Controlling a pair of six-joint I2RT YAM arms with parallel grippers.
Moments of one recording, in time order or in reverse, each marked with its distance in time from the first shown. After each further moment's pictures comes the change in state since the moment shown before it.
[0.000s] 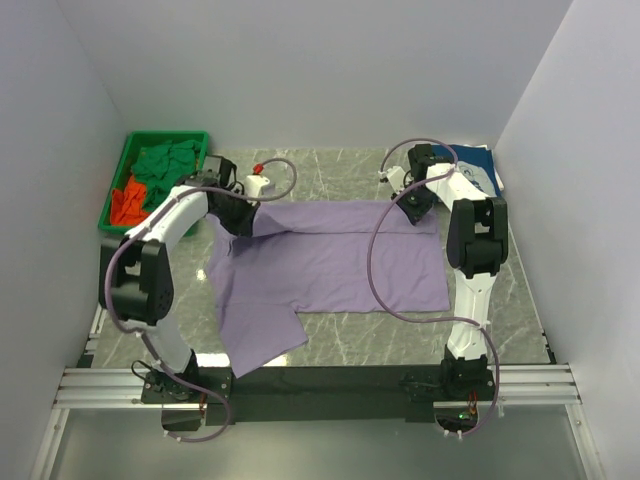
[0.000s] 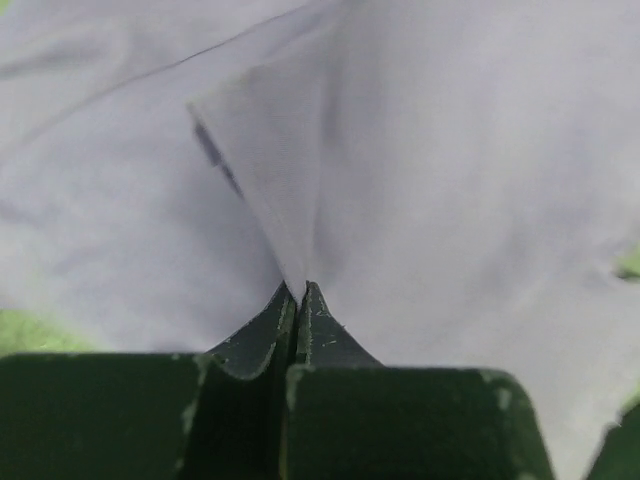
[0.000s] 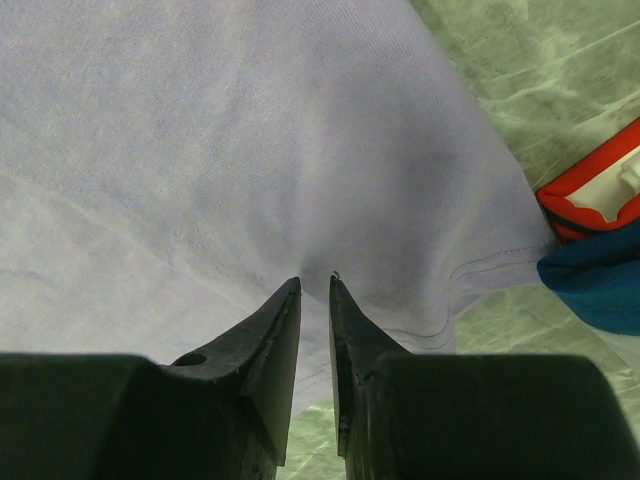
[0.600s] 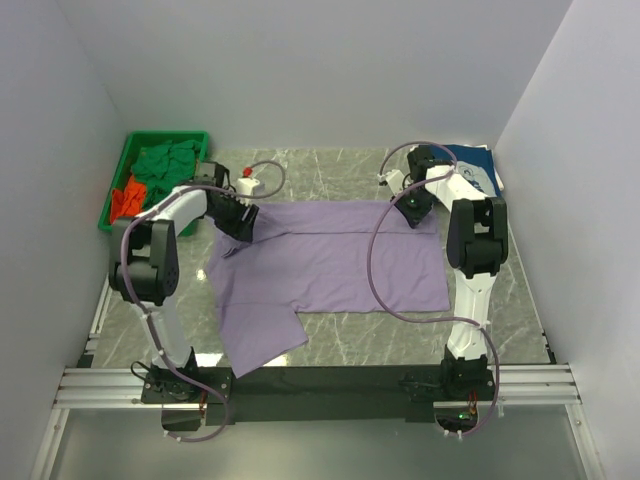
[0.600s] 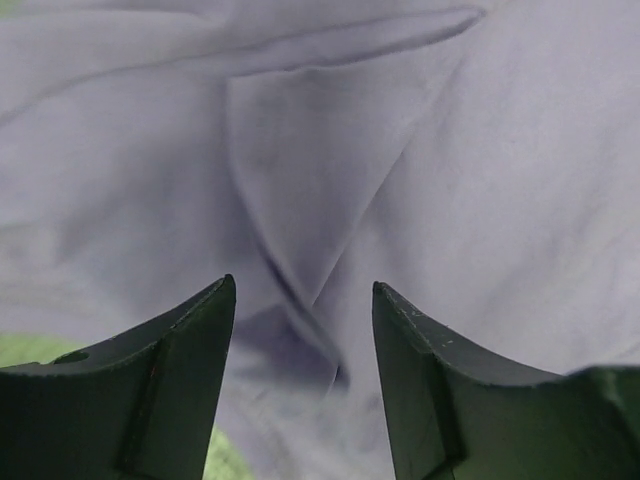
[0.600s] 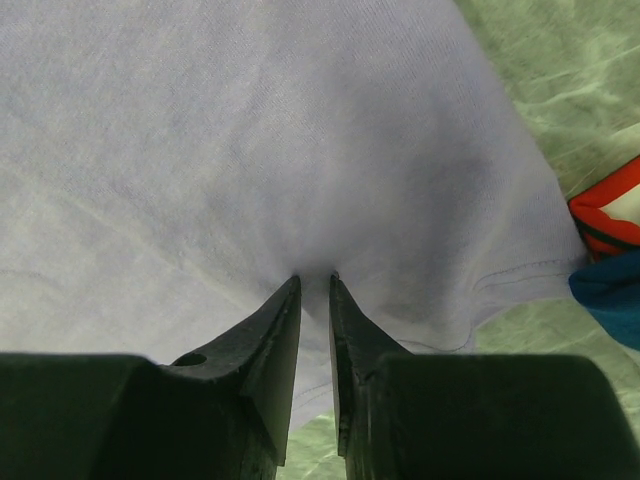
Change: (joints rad) left arm 0.076 0.106 -0.021 0.132 0.002 -0.048; right arm 0.001 0.000 -0.029 0.014 -0.017 -0.011
